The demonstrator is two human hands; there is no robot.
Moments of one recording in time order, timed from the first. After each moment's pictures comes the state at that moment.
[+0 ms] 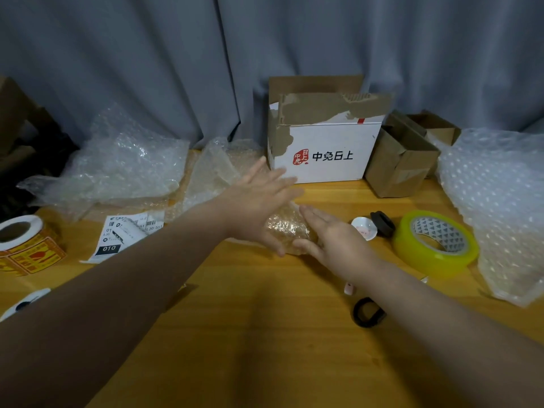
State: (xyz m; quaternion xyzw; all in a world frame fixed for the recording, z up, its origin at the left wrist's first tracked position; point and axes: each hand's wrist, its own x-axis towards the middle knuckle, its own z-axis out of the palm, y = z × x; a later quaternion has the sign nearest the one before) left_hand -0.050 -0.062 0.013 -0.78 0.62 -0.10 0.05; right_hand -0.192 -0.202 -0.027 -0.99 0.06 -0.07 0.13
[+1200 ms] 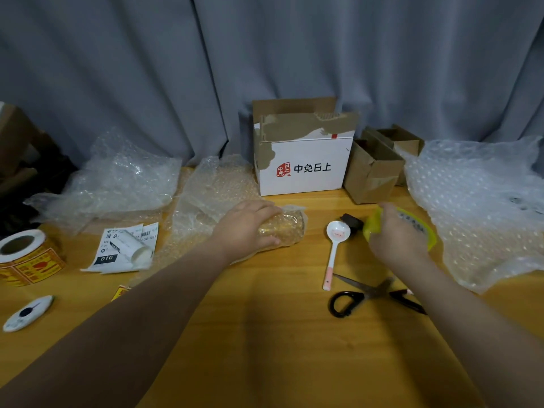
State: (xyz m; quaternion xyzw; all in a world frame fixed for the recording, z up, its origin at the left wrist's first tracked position) left_hand -0.076 -0.066 -0.020 -0.85 0.51 -0.05 -0.13; right_hand -0.253 -0.274 -0.012 -0.89 0.43 -0.12 0.14
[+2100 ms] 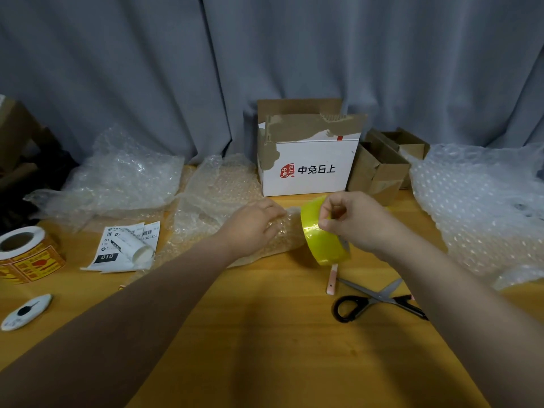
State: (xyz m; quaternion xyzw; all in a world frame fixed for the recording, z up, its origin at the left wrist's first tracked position) left_hand -0.076 -0.072 -0.012 -0.83 0.52 -0.03 -0.18; right_hand -0.231 -0.212 0.053 -0.91 0.21 -0.09 0.34
